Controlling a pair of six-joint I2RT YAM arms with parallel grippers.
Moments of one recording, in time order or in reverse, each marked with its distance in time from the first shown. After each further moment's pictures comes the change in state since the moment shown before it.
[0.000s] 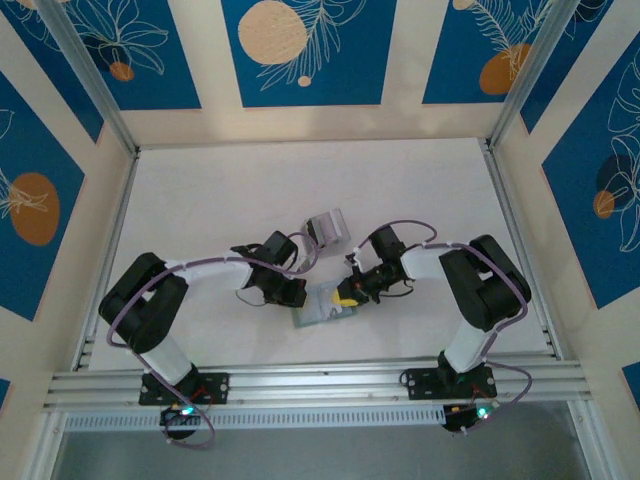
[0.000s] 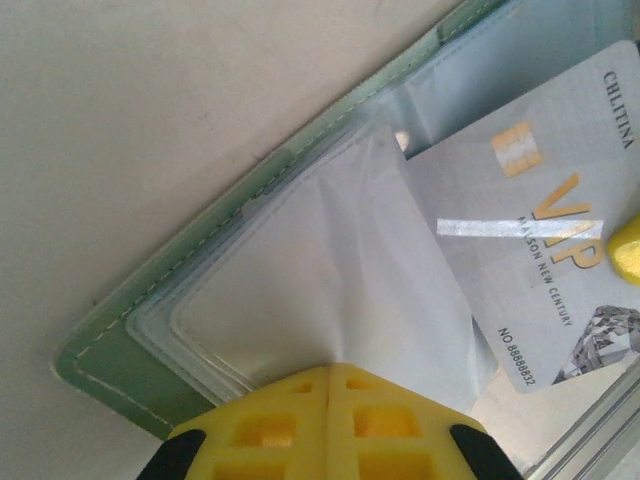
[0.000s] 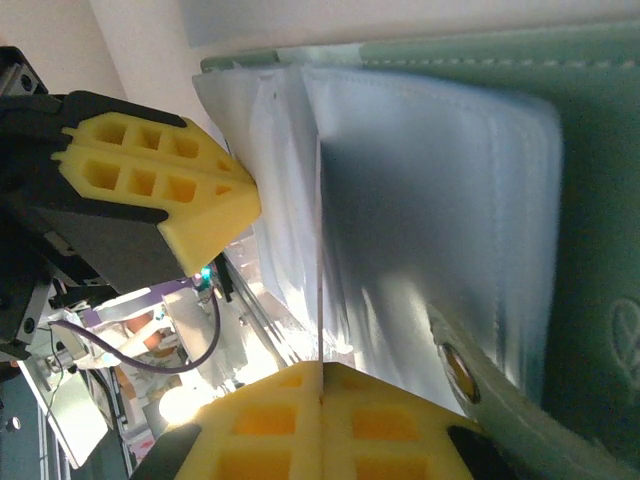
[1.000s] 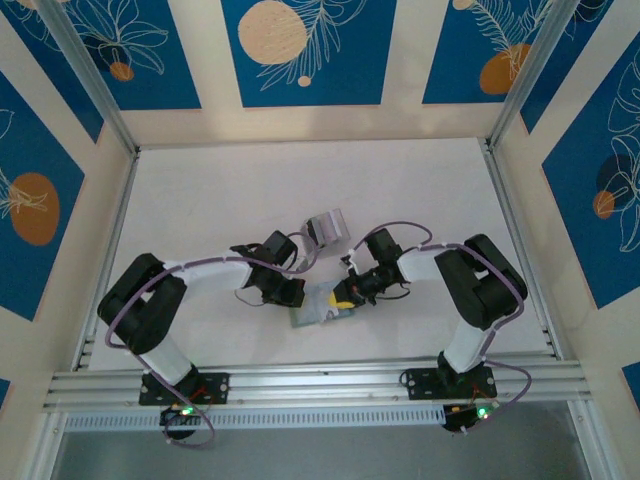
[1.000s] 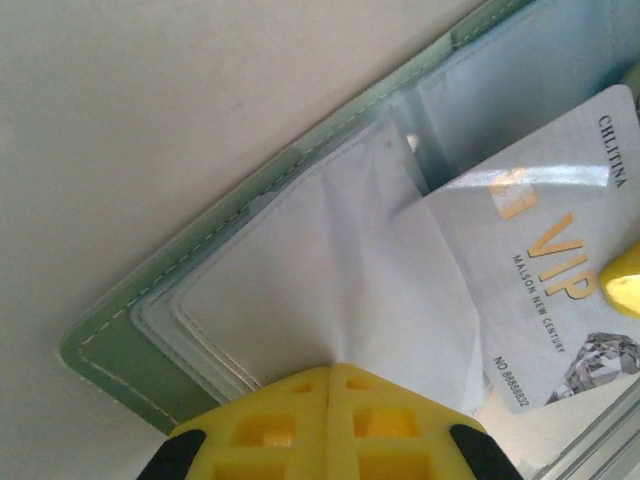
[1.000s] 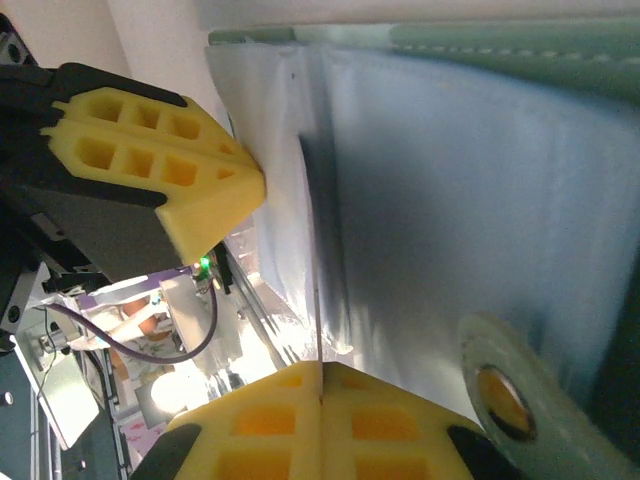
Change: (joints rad) left arm 0.000 -0.010 0.006 -0.035 -0.035 0.000; right arm 0.031 0.021 -0.017 0.075 -0.019 0.001
